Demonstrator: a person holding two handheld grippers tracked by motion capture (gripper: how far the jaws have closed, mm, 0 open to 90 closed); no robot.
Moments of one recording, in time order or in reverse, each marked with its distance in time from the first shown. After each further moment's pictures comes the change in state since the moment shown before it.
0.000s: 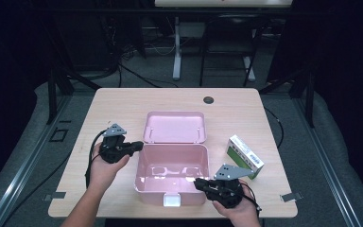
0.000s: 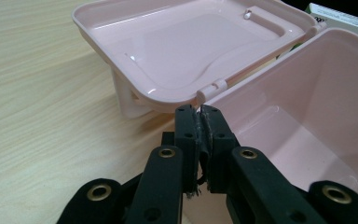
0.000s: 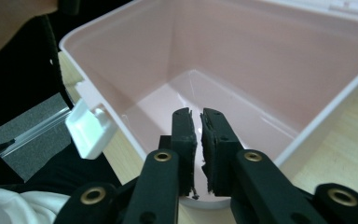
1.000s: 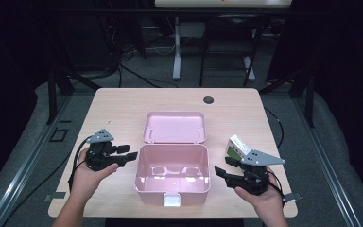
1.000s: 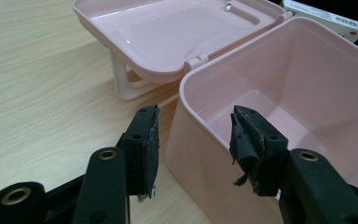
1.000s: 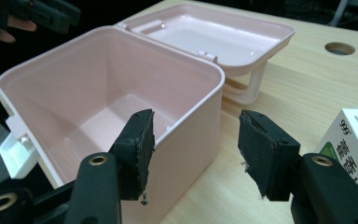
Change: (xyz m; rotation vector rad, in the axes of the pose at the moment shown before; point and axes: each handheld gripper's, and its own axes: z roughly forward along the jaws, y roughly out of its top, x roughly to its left) left arm 0.003 -0.014 -0.036 -0.006 -0.052 0.013; right arm -0.043 0.018 -0.048 -0.070 -0.170 0.014
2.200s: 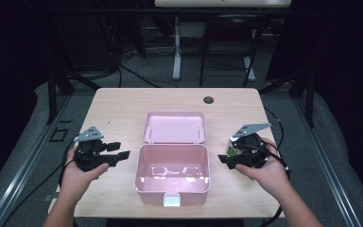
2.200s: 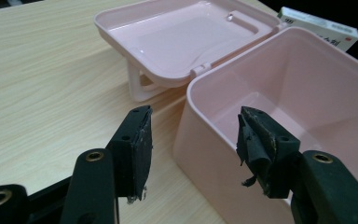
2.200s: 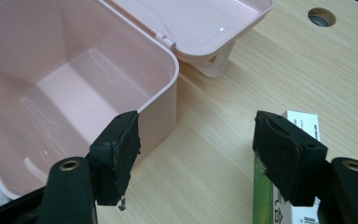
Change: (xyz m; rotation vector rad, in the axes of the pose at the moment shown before) left arm 0.001 0.007 -0.027 -0.006 0.014 -0.001; right arm -0.025 0.064 0.014 0.324 -0.067 -0.105
